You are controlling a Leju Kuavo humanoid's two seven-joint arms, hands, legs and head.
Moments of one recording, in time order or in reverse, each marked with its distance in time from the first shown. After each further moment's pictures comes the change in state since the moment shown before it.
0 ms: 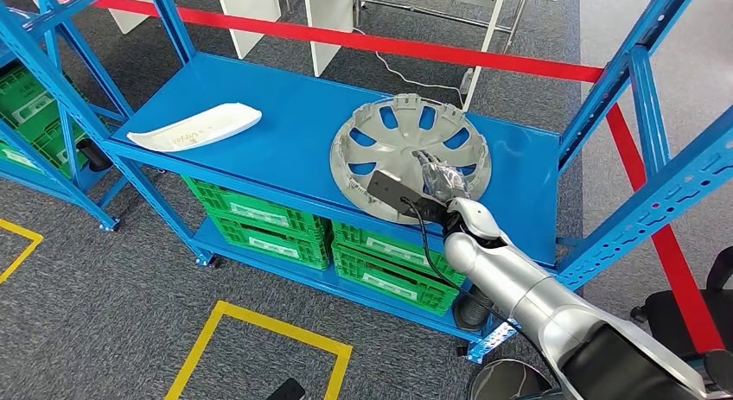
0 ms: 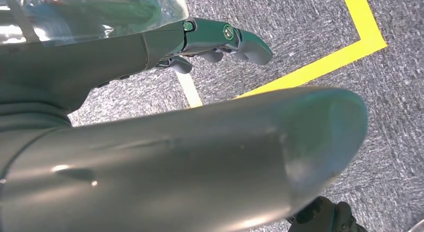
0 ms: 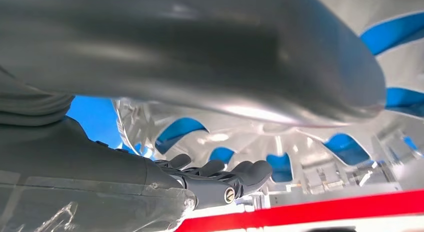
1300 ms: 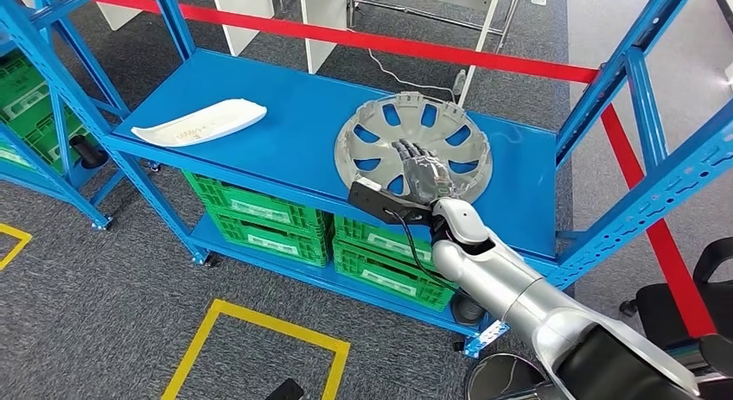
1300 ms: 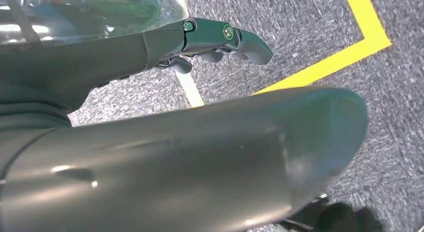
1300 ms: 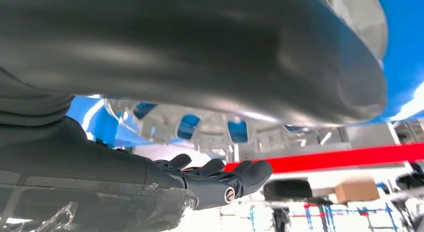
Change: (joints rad) left arm 0.002 0.004 0.000 0.001 -0.018 0.000 0.001; right arm 0.006 0.008 0.041 -0.057 0.142 -0.066 -0.035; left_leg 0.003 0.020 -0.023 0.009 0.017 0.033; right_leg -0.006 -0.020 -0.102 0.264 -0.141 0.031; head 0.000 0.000
